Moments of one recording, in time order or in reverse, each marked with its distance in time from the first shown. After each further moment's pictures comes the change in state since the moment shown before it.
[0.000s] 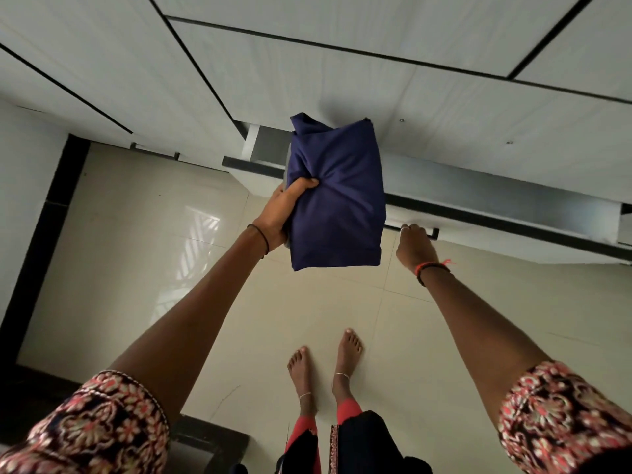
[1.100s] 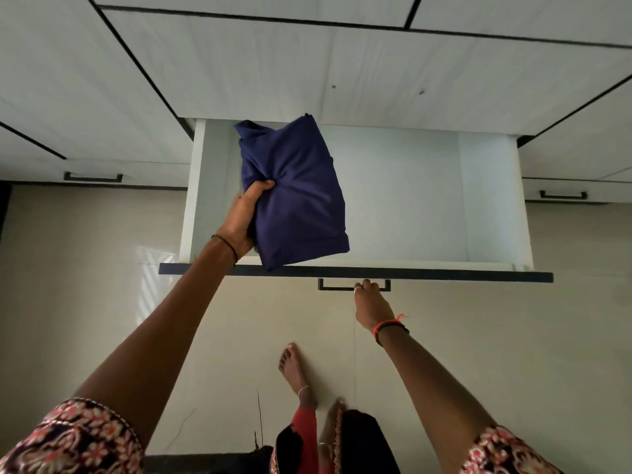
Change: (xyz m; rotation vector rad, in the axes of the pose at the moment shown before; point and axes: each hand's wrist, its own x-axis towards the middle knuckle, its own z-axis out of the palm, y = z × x) left_hand -0.054 -0.038 -0.013 -0.034 -0.127 0.045; right_hand -0.178 -0.016 0.111 0.000 -0.132 0.052
